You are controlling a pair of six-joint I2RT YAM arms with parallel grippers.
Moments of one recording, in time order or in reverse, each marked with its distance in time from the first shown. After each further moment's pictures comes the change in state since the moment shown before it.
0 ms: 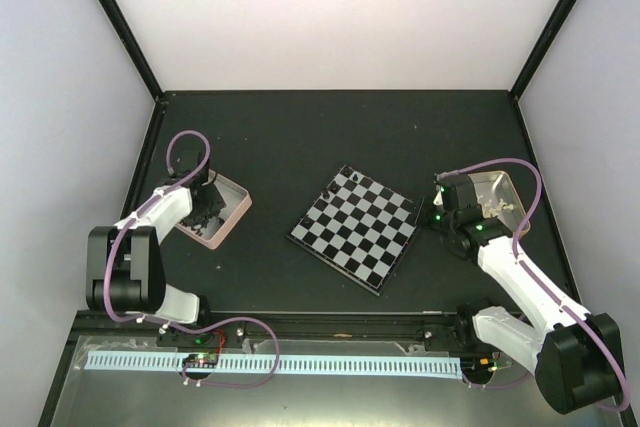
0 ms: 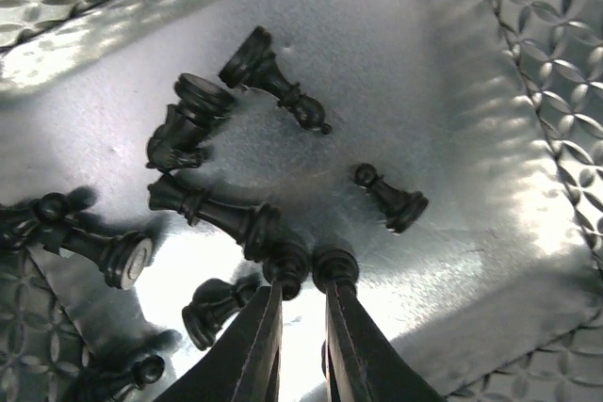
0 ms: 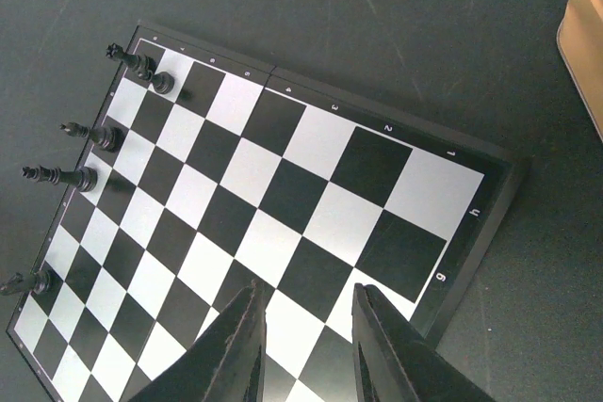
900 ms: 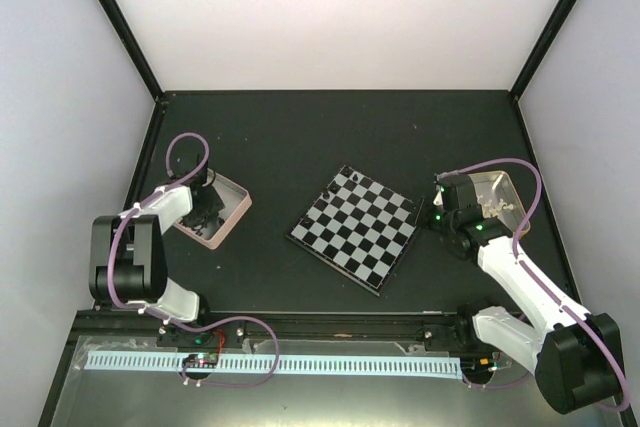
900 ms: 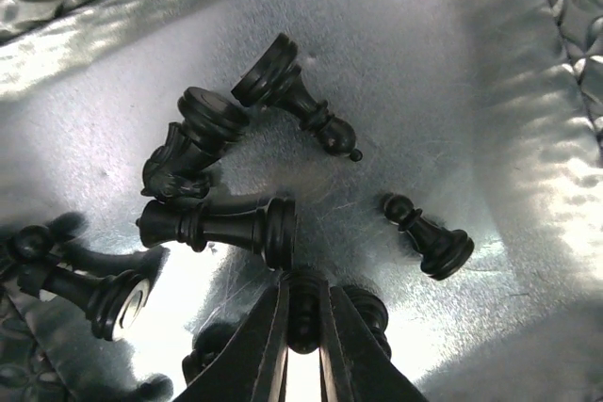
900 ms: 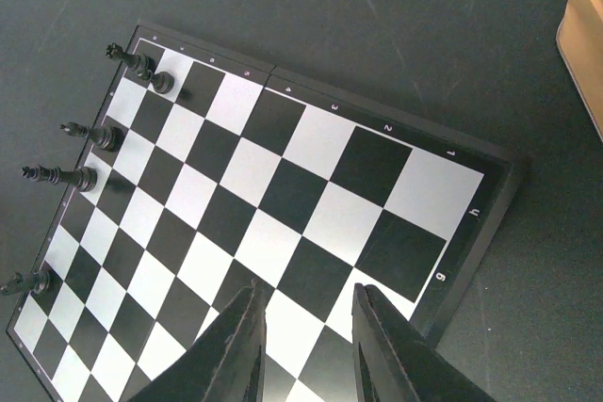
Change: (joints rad) left arm 0.038 0.070 -0.021 0.072 0.009 0.008; right arm 0.000 0.000 0.000 -0.001 0.000 0.000
